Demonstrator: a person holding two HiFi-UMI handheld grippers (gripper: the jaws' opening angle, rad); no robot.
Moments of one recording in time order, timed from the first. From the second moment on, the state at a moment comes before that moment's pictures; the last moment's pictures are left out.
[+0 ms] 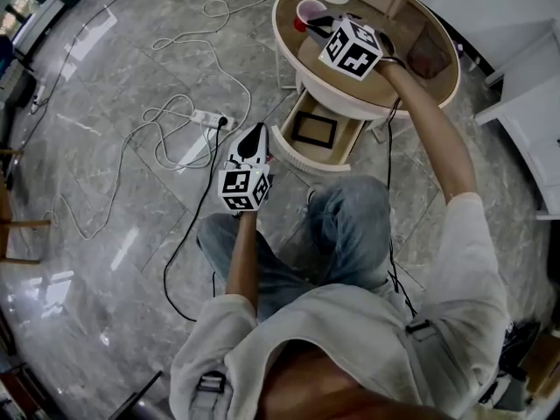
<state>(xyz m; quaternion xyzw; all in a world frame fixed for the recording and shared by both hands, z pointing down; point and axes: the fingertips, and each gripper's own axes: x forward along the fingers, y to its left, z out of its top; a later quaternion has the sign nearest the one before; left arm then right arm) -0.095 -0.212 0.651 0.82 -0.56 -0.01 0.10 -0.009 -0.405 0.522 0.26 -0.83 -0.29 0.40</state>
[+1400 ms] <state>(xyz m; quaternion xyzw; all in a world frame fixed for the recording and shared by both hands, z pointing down) -0.144 -0.191 0.688 0.79 -0.61 0.01 0.12 -0.032 -0.244 0.799 0.04 -0.84 -0.17 0.52</state>
